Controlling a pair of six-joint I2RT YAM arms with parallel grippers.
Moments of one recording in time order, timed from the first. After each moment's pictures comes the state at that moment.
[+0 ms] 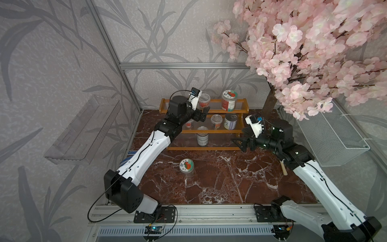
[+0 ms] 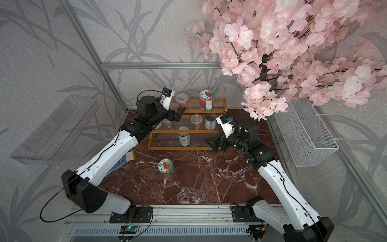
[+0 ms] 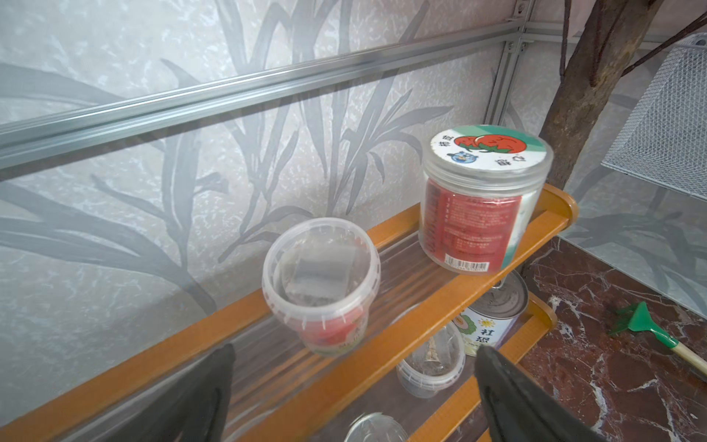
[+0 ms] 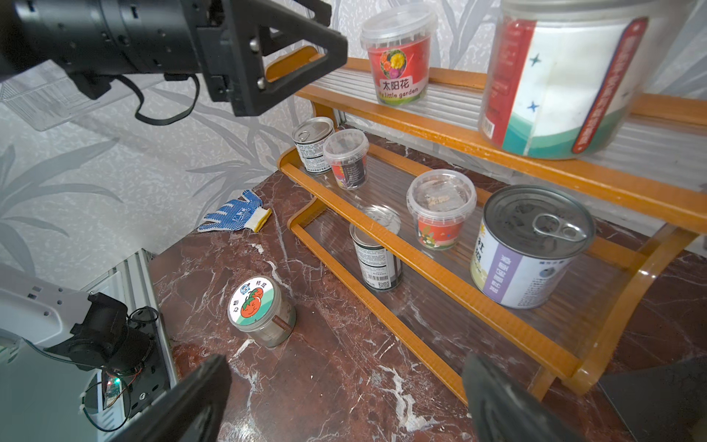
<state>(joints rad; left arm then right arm) -0.46 1.51 1.51 -0.24 0.10 0.10 0.38 1.02 1.08 -0.47 -0.51 0.03</state>
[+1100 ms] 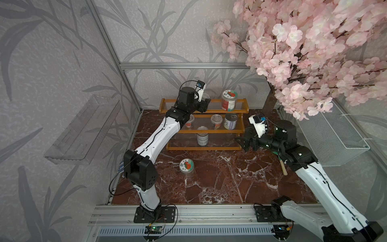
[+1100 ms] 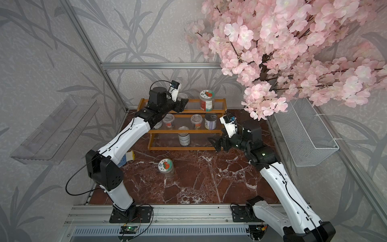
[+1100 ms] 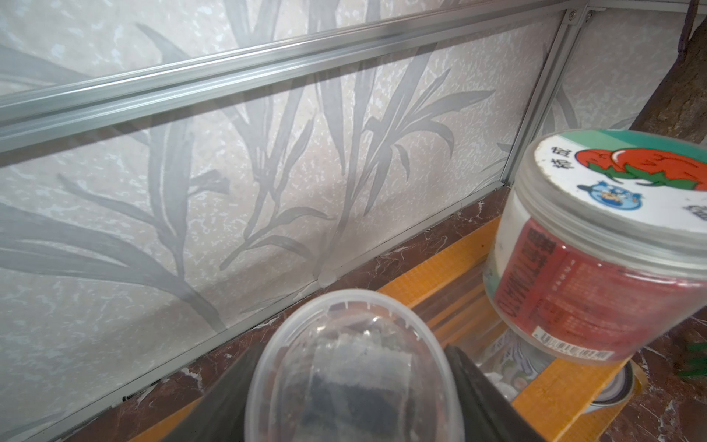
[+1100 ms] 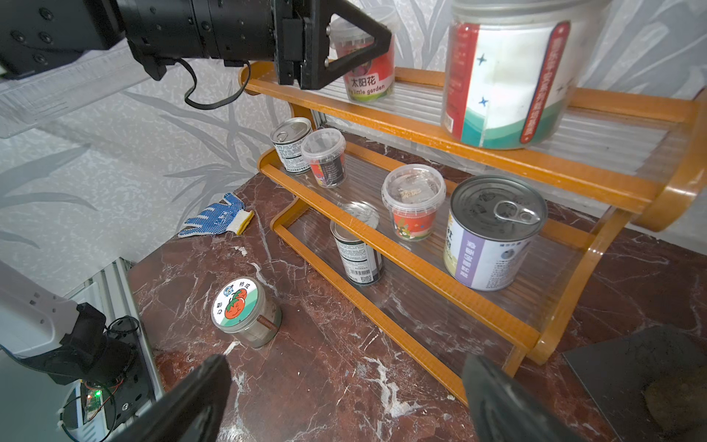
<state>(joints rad) -0.44 1.76 1.75 -0.28 0.06 0.09 0.35 0.99 1.08 -0.51 -0.48 0.03</state>
